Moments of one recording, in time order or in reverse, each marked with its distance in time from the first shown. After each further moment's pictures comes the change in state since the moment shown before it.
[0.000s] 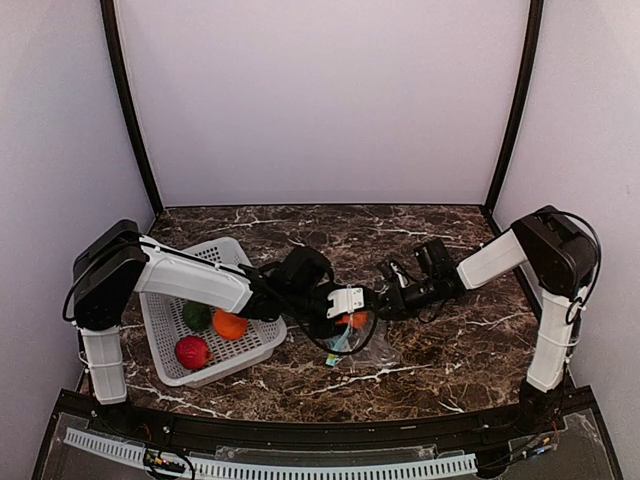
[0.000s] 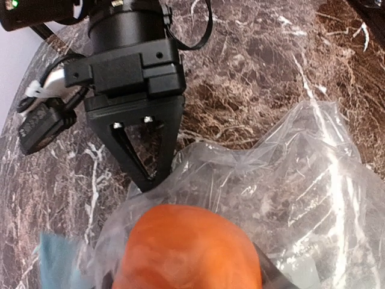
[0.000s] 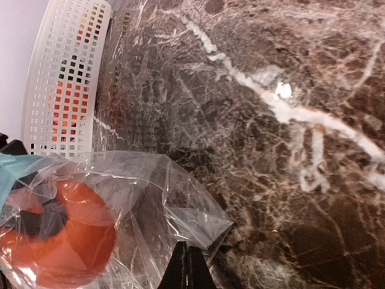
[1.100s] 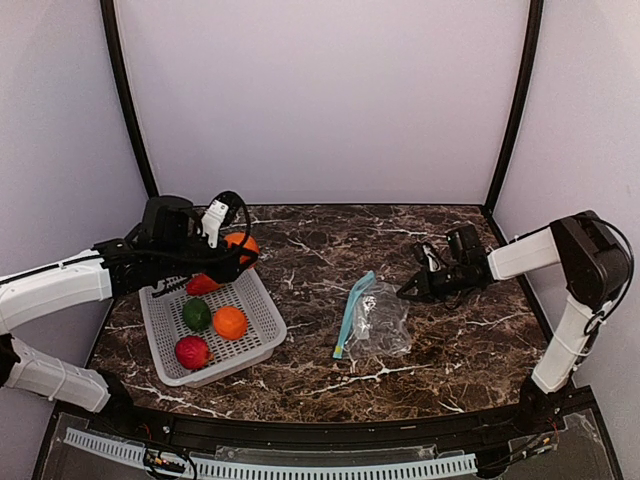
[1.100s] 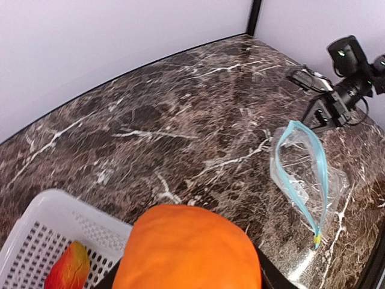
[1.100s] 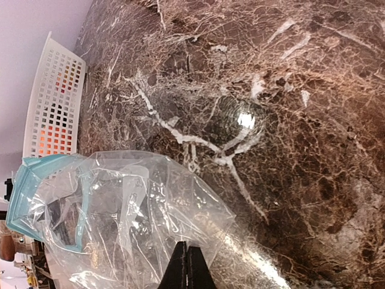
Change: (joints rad) left arm 0.327 -0.768 -0.322 -0.219 -0.163 -0.635; right arm -0.161 -0.187 -0.067 -0.090 0.113 -0.051
